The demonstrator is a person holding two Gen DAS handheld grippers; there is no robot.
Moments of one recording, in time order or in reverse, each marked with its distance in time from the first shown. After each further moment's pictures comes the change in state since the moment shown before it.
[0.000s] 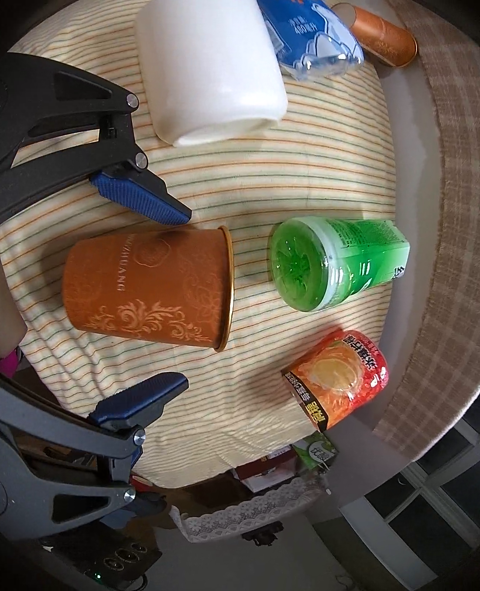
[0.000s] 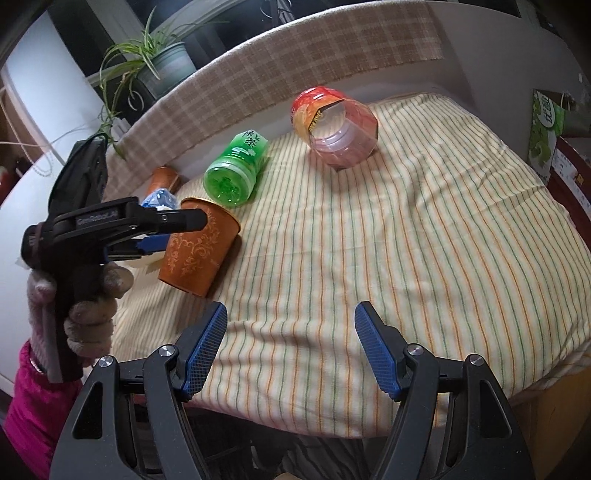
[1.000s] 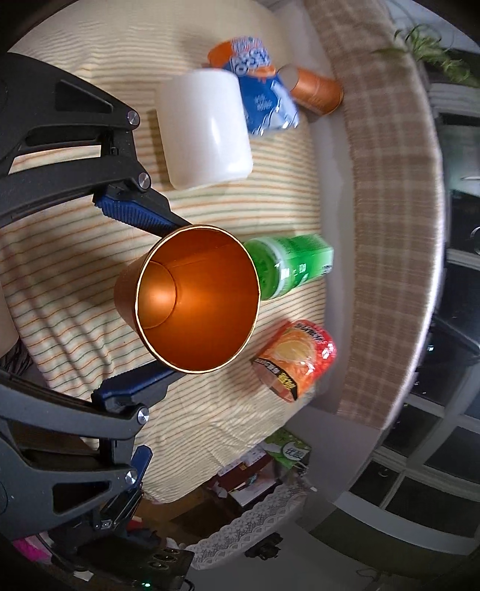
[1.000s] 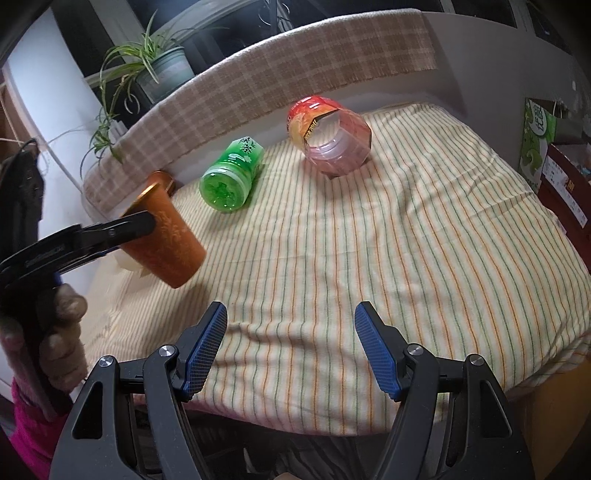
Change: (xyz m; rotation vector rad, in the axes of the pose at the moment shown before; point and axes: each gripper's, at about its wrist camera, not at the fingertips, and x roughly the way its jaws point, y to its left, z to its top) left arm -0.069 -0.032 -0.051 0.118 -0.306 0.140; right arm -0.008 0.005 -0.003 -0.015 -0.033 -0.038
